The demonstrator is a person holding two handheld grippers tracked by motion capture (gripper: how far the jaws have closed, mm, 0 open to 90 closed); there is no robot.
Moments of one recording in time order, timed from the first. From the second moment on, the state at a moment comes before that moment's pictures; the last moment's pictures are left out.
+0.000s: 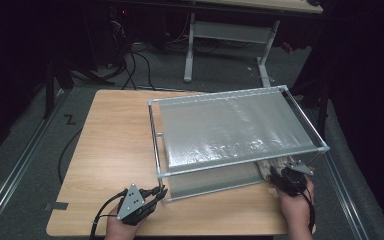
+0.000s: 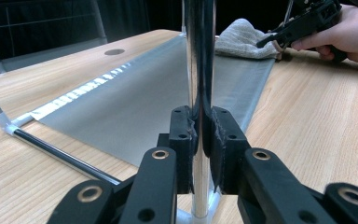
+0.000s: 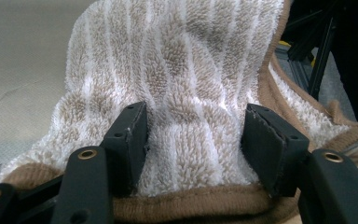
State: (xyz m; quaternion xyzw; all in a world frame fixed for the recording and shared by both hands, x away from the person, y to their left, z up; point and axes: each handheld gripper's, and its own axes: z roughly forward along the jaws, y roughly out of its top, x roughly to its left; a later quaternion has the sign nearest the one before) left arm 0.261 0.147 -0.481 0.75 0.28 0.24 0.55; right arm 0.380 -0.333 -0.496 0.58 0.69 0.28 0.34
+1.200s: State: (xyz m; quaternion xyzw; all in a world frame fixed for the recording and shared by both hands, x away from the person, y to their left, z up) left arm 0.263 0.149 -0.482 0.74 0.28 0.23 0.56; right arm 0.377 -0.288 -0.497 0.55 0.72 0.31 0.28
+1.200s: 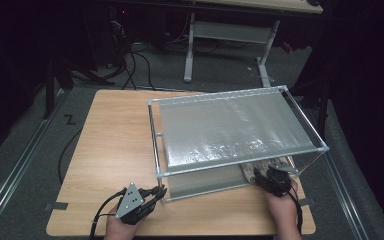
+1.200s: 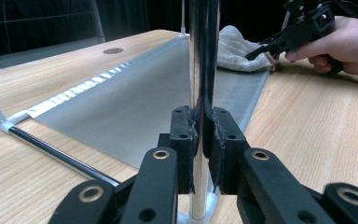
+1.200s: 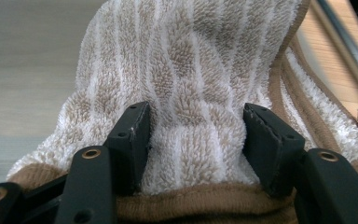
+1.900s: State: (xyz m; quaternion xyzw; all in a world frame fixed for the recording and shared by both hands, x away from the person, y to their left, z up) left arm 0.263 0.149 -0.481 0.74 0.28 0.23 0.56; right arm 0.344 -0.147 -0.498 0.44 0.80 0.34 0.23
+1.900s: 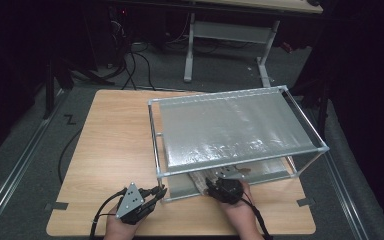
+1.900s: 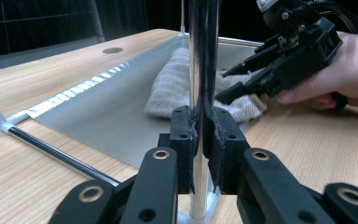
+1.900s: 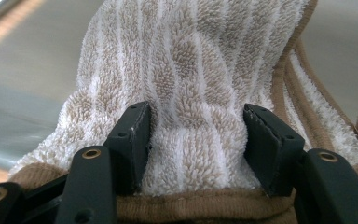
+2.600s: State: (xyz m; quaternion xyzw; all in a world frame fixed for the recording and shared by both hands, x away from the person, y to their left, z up) left arm 0.261 0.149 -0.482 0.74 0.29 0.22 0.56; right arm 0.313 -0.058 -0.499 0.36 0.83 0.38 0.18
